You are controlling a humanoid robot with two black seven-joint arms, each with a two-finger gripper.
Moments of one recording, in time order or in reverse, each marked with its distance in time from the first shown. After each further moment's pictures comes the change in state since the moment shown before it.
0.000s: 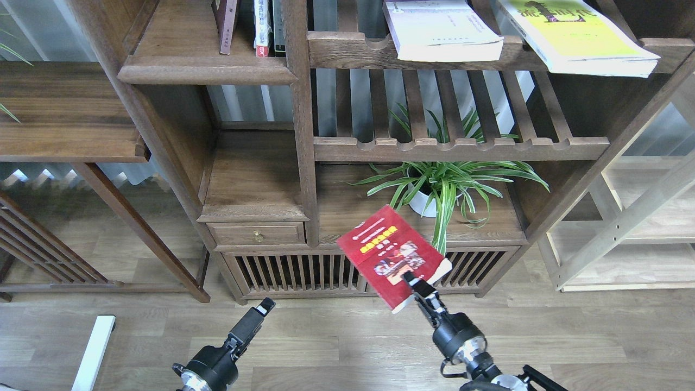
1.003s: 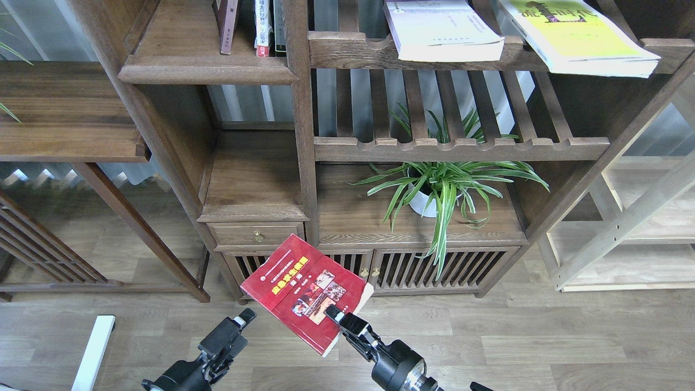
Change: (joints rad) left arm -0.001 0.257 0.189 -0.286 -0.167 0.000 -0.052; right arm -0.008 0.060 -0.268 0.101 0.045 0.000 -0.014
